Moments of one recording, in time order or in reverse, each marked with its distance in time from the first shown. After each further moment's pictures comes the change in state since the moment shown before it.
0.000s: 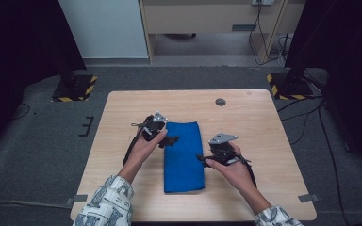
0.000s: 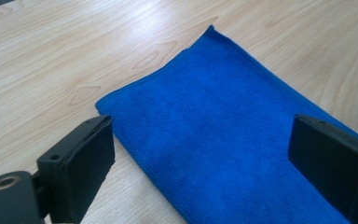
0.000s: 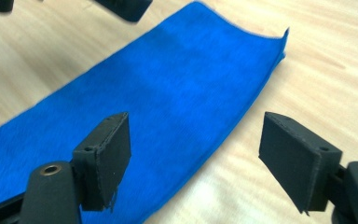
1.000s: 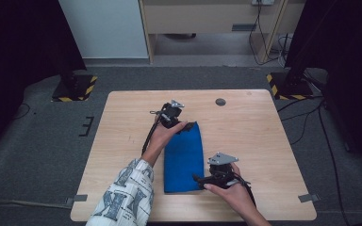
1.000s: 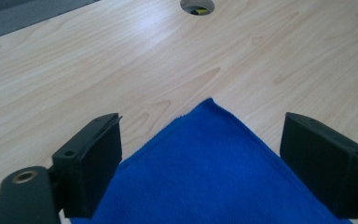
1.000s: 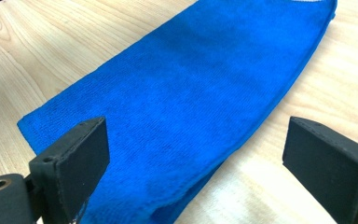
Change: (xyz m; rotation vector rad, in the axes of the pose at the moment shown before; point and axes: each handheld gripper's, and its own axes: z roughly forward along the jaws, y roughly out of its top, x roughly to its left) left arm -0.011 0.053 0.046 0.001 0.020 -0.025; right arm 0.045 -0.042 -0.016 -0.030 0.034 0.047
